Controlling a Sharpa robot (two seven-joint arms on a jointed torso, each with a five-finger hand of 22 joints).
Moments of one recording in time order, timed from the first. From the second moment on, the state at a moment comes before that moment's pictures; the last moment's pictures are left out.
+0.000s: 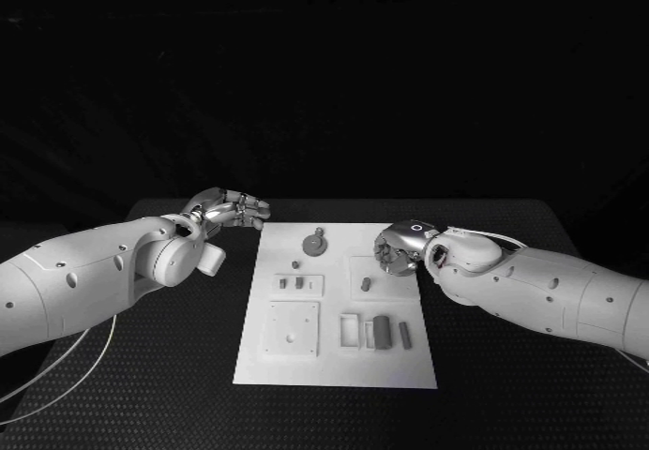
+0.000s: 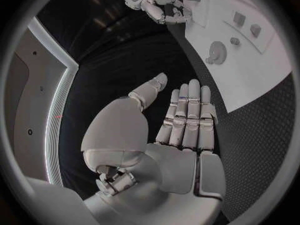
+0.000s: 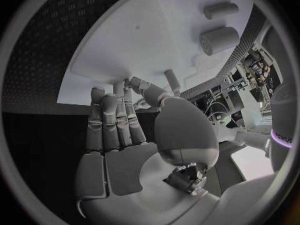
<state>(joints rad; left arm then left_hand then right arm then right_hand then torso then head) 1.27 -0.75 -0.12 1.19 -0.24 -0.17 0.20 1.12 -0.10 0.55 -0.28 0.08 0.87 0.17 0.27 0.50 1.12 0.14 0.07 0.27 0.95 0.09 0.57 0.55 0.01 0.84 -0.01 0.09 1.18 1.18 -0.63 -0.15 1.16 -1.68 -0.27 -0.02 1.15 -0.09 0.65 -0.27 0.19 0.92 0.14 0.34 0.50 1.15 0.09 0.28 0.25 1.02 -0.02 1.32 0.65 0.26 0.93 0.09 0.79 1.31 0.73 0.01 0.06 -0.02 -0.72</state>
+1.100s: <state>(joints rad) 1.27 -0.75 -0.12 1.18 -0.24 -0.18 0.20 1.12 -0.10 0.55 -0.28 0.08 0.87 0.17 0.27 0.50 1.12 0.14 0.07 0.27 0.95 0.08 0.56 0.56 0.01 0.84 -0.01 0.09 1.18 1.17 -0.64 -0.15 1.19 -1.78 -0.32 -0.09 1.18 -0.06 0.66 -0.29 0.19 1.01 0.12 0.36 0.50 1.23 0.06 0.27 0.27 1.07 -0.05 1.34 0.67 0.25 0.99 0.06 0.80 1.31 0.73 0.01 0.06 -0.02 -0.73</state>
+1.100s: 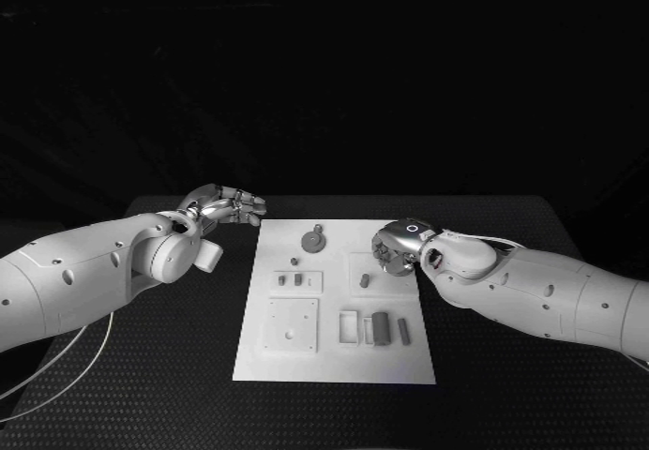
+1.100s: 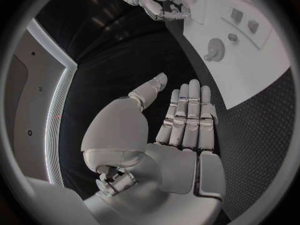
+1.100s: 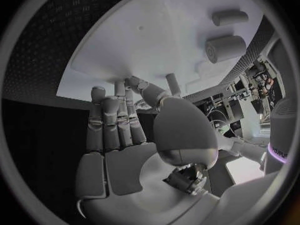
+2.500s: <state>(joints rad) 1.28 -0.75 -0.12 1.16 -0.24 -0.19 0.19 1.12 -0.10 0.55 -0.28 0.08 0.87 0.17 0.27 0.50 1.12 0.14 0.07 0.26 0.96 0.08 0.56 0.57 0.01 0.85 -0.01 0.08 1.18 1.18 -0.66 -0.15 1.23 -1.77 -0.32 -0.12 1.18 -0.05 0.66 -0.29 0.19 1.02 0.11 0.36 0.50 1.25 0.05 0.27 0.27 1.09 -0.05 1.35 0.68 0.24 1.01 0.05 0.82 1.31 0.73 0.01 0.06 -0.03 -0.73</state>
